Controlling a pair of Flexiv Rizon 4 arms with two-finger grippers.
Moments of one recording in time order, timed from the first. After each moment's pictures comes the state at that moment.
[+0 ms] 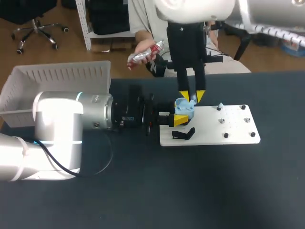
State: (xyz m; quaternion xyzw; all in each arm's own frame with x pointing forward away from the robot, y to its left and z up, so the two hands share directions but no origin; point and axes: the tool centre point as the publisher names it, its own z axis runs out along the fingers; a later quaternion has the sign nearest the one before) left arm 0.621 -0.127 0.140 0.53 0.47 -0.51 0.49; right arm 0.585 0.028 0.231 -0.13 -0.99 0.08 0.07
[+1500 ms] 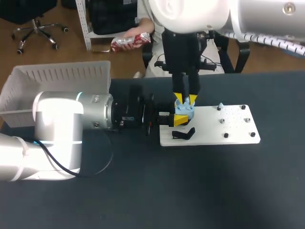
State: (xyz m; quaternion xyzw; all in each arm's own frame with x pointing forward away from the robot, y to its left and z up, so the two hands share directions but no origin) left arm 0.621 -0.127 0.140 0.53 0.47 -0.51 0.49; right arm 0.598 0.043 0.210 -0.22 -0.97 0.07 0.06
